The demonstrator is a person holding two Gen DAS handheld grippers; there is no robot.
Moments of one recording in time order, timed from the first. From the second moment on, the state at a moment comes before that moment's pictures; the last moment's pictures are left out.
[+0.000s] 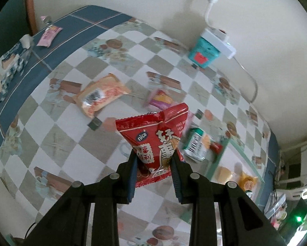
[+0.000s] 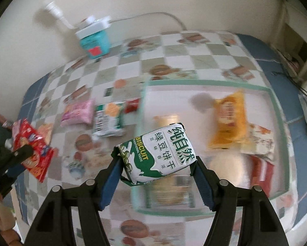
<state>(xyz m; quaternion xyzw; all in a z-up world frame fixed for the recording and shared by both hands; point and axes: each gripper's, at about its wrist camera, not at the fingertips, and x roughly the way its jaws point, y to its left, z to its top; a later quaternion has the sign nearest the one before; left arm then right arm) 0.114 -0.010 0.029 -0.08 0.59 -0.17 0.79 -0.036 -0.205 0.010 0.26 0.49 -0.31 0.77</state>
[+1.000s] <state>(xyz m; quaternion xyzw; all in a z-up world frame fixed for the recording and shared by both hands) -0.012 -0.167 0.012 0.09 0.59 -0.33 0.73 -0.156 -0.325 -0.018 0.39 0.46 -0.42 0.68</state>
